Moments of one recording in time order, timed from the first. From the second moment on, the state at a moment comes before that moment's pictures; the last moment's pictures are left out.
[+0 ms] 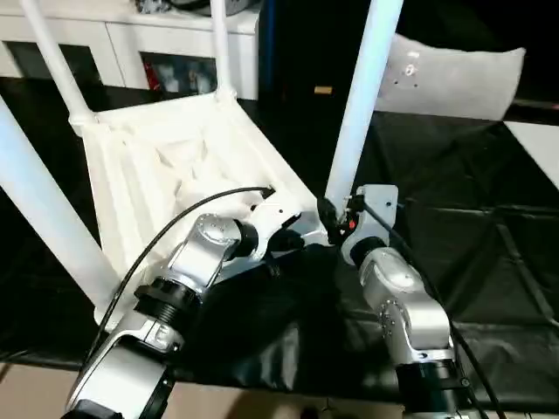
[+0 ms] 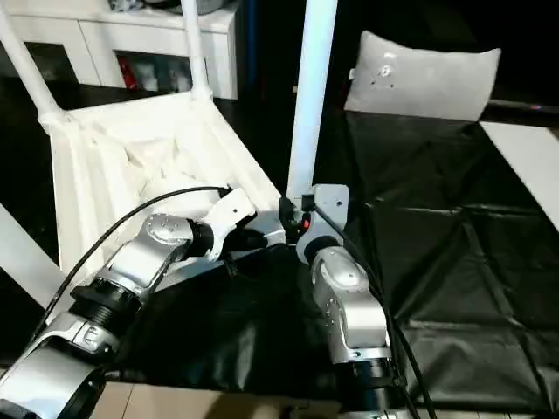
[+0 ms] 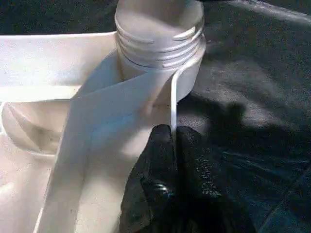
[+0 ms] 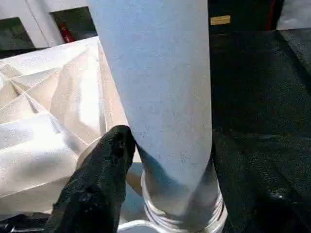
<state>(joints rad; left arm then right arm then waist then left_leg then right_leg) -0.68 0.19 -0.30 0.56 0.10 0.32 -0.83 -0.27 0.07 -0.01 0.04 0.13 0.38 0.16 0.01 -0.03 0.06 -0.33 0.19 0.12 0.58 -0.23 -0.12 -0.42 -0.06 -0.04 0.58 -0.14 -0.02</state>
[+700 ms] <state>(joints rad) -0.64 0.49 -0.36 0.57 0.02 -0.02 -1.39 -0.32 -0.50 0.09 0.07 0.36 0.38 1.14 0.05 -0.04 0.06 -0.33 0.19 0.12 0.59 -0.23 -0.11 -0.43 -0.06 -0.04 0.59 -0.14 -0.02</state>
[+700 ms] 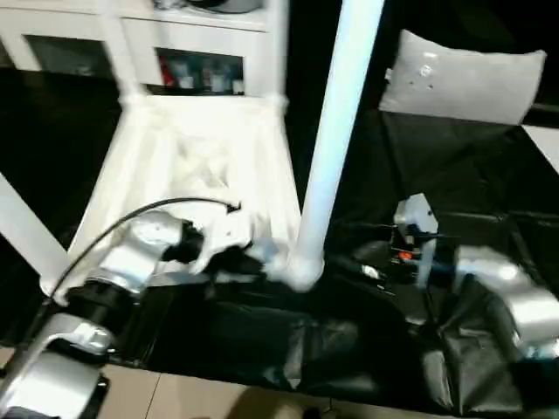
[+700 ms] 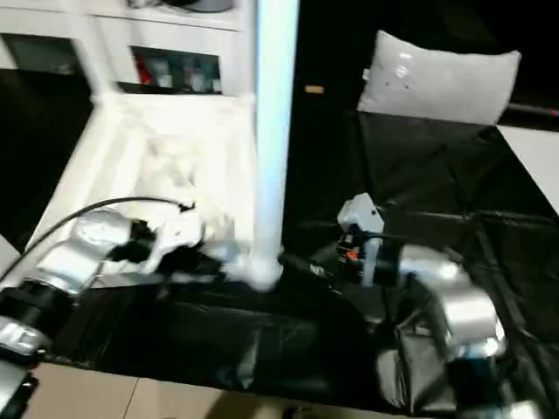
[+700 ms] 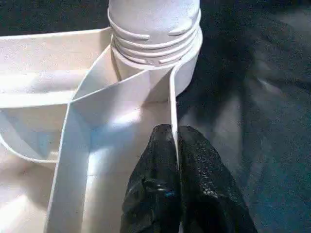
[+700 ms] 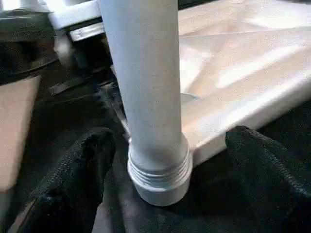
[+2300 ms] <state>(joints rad) -0.66 0.17 -0.28 0.50 0.10 0.45 -0.84 -0.38 0.06 -0.04 0.17 0.12 0.40 0.22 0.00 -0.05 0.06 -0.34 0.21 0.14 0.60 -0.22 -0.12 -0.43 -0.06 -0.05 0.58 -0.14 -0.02</state>
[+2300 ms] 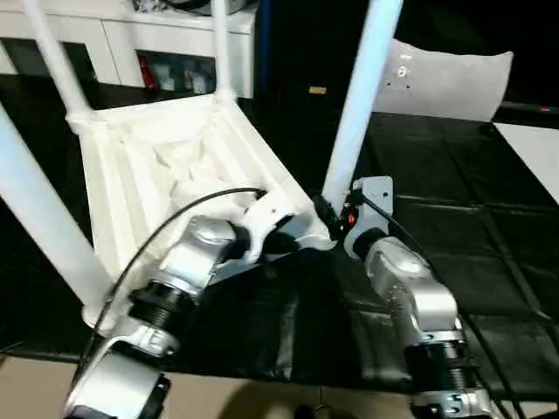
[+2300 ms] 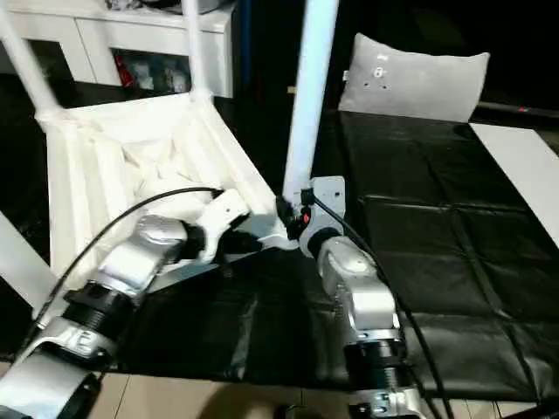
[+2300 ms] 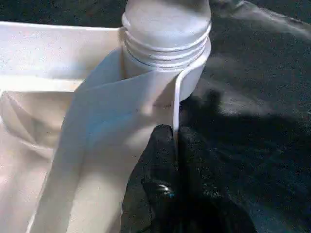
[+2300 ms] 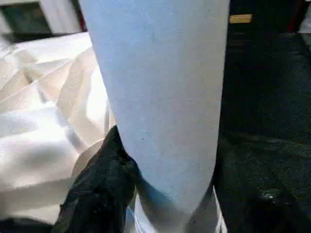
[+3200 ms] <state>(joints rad) -0.65 0.44 -0.38 0.55 0.05 0.01 -1.38 -0.32 -0.48 0.13 0.14 0.31 0.30 1.23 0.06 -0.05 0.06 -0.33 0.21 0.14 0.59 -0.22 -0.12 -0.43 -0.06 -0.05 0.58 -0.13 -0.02</state>
